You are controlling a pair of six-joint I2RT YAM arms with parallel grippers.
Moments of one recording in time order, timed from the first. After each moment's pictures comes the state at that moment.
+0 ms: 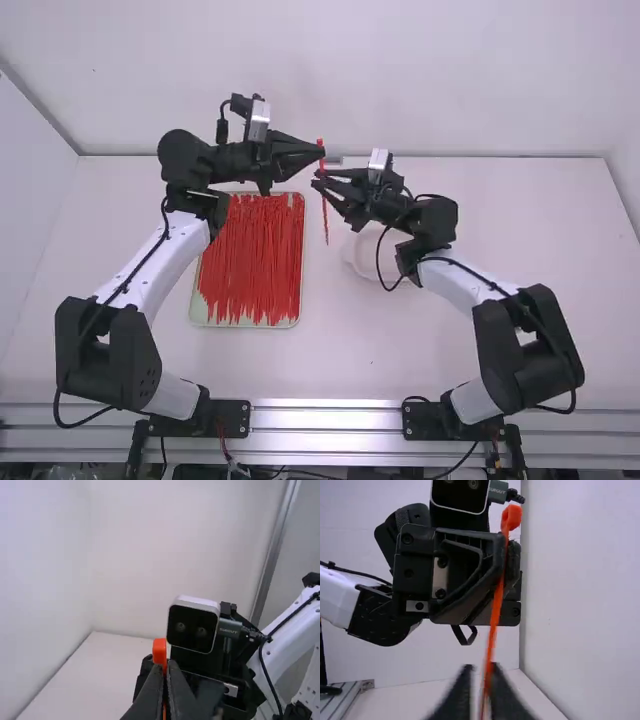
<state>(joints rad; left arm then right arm) -0.15 1.56 1.21 0.87 1.27 -0.58 0.37 1.63 0.86 1.33 -0.91 0.44</state>
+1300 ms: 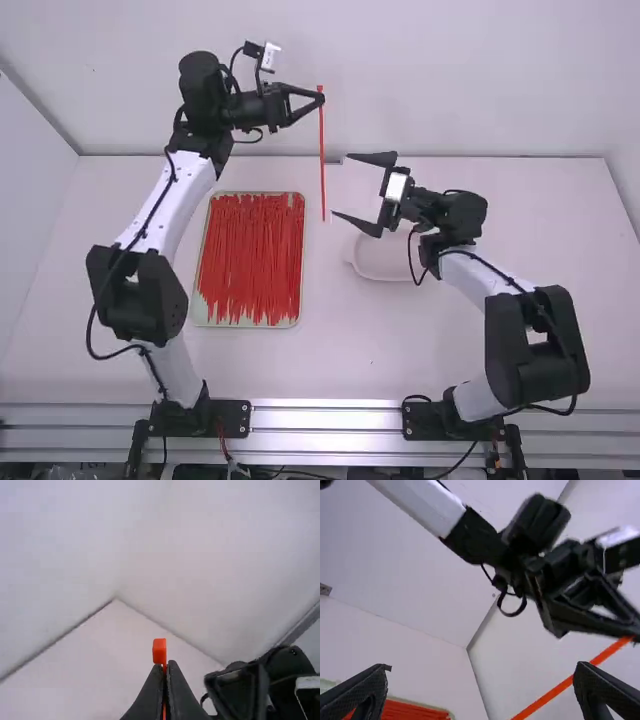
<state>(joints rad) -0.10 1.89 1.79 0.16 1.19 -0.56 0.20 1.63 0.86 1.34 -1.18 -0.05</state>
